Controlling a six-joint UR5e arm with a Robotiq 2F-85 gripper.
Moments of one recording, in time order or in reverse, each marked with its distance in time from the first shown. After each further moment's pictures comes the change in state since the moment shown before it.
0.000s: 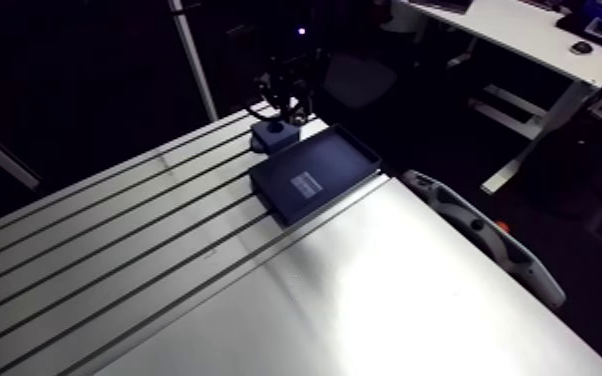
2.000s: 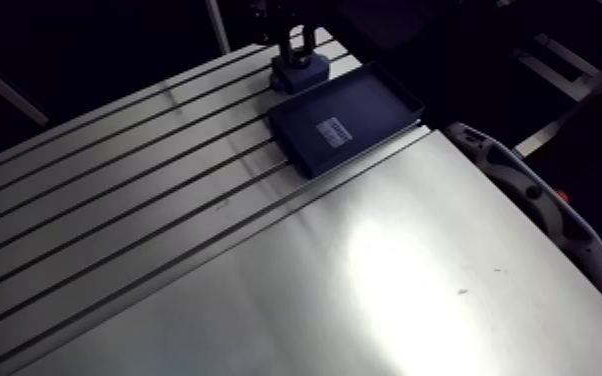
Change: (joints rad) arm 0.072 0.175 -0.167 0.037 0.005 0.063
